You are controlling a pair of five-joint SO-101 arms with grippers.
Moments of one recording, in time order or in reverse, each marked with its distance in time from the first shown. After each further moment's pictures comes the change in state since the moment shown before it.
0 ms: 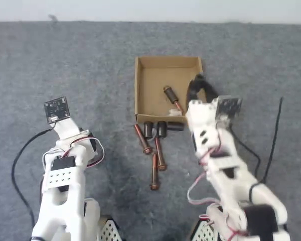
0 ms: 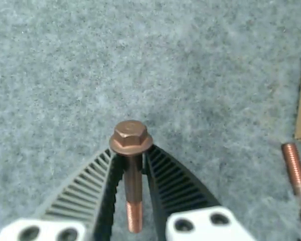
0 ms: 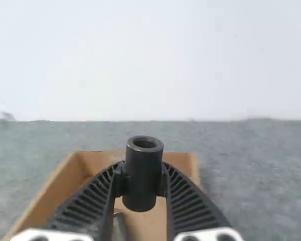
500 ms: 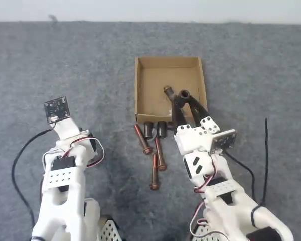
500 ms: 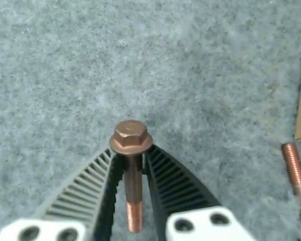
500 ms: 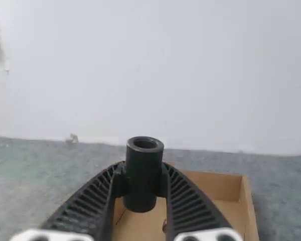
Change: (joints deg) left arm 0.0 0.0 0.0 0.0 0.0; right arm -8.6 -12.4 15.7 -11.5 0.0
